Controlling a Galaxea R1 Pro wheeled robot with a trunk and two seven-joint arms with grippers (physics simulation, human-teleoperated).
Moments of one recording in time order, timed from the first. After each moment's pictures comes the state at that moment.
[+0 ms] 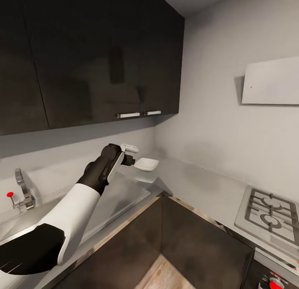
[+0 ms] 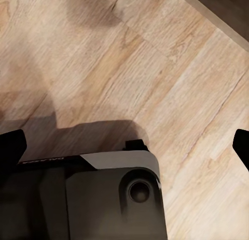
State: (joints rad) left arm -1.09 -0.13 -0.26 -0.87 0.06 1.00 0.14; right arm -0.23 0.07 0.32 -0.02 -0.39 -0.10 -0.16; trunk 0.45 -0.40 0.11
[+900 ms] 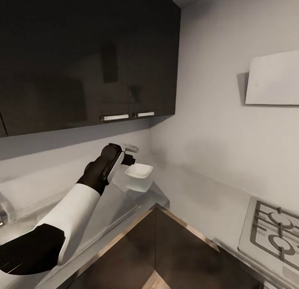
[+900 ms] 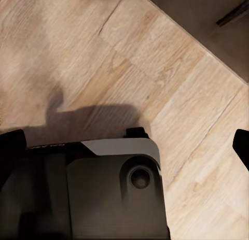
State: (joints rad) left arm -1.09 -0.13 -0.26 -0.88 0.06 1.00 0.14; right arm -0.23 0.07 0.32 -0.02 -0.39 -0.04 -0.16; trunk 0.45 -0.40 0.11
